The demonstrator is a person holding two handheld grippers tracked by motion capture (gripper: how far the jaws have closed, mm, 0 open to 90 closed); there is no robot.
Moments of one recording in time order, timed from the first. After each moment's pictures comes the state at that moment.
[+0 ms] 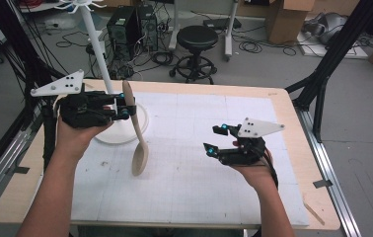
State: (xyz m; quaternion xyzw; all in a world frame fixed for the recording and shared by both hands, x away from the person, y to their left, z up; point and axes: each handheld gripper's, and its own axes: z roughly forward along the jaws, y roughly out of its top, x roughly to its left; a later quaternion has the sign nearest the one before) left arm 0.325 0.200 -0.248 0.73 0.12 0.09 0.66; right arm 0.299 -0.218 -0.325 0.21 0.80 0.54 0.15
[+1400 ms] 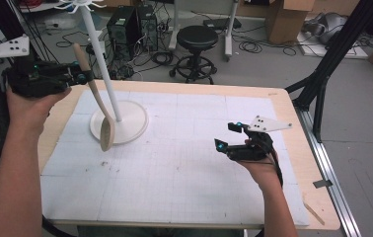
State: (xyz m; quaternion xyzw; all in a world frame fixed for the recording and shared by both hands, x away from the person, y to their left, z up) left arm 0.354 0.284 -0.194 0.73 0.21 0.17 0.63; right arm 0.314 -0.245 -0.343 0.29 0.77 0.54 0.16
